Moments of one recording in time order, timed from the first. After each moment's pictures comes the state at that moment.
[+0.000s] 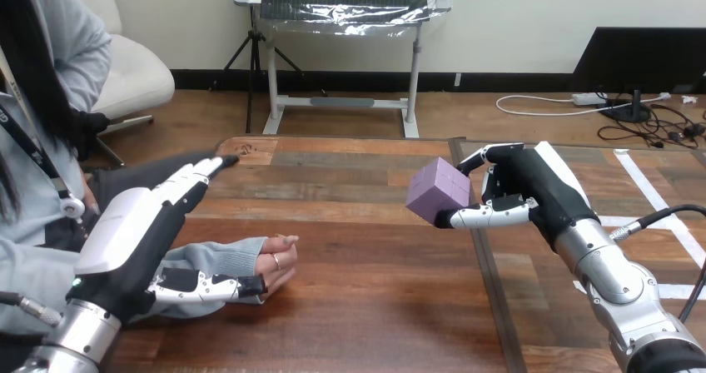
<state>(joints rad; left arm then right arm) -0.14 0.55 0.01 0.66 0.59 -0.84 0.22 -0.61 -0.35 0.06 1.11 -0.16 -0.50 0.12</state>
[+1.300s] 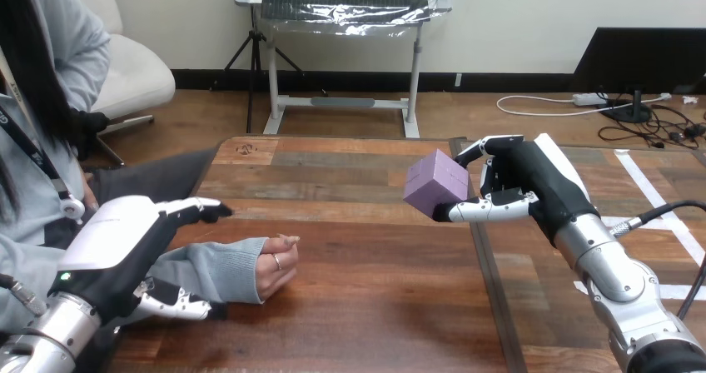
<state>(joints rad) -0.13 0.66 -0.04 0.59 0.64 -0.67 0.12 -0.59 -0.35 0.06 1.06 -0.14 -0.51 0.13</state>
